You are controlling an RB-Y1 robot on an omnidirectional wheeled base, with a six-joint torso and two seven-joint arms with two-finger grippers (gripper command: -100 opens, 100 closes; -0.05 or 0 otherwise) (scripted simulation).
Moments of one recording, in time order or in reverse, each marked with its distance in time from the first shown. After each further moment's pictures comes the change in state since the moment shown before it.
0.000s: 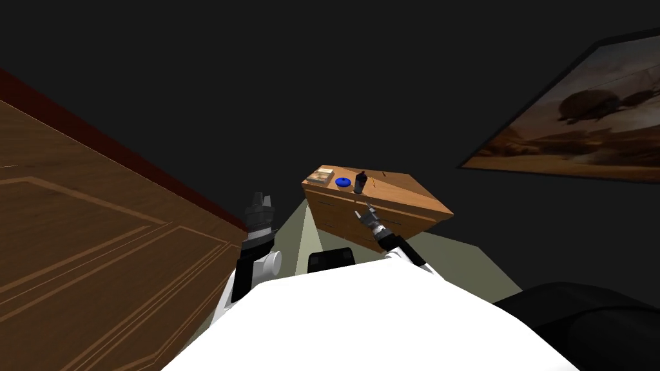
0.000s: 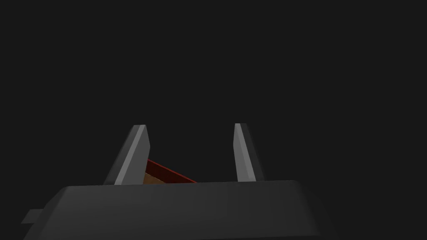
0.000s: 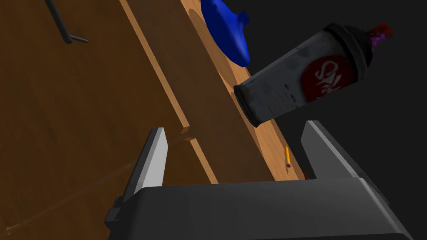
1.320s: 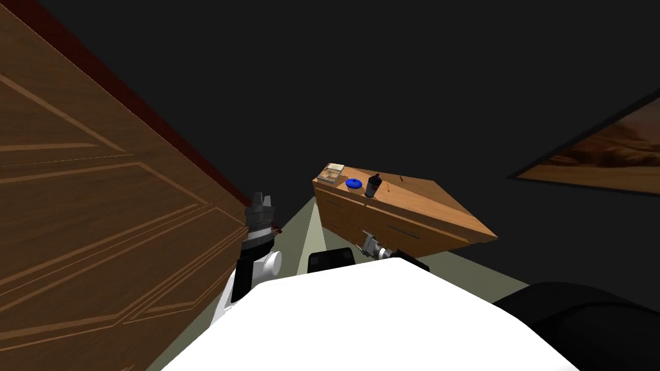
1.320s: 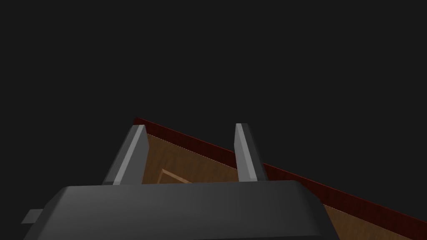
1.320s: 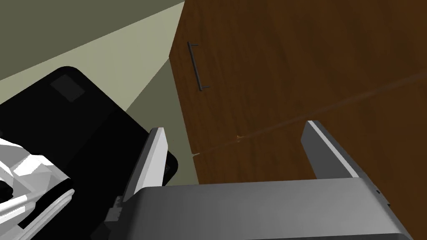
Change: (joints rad) left arm 0.000 0.000 0.000 0.000 0.000 0.000 0.000; right arm 0.080 -0.259 0.162 0.138 -0.416 0.270 -0.164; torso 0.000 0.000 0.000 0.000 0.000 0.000
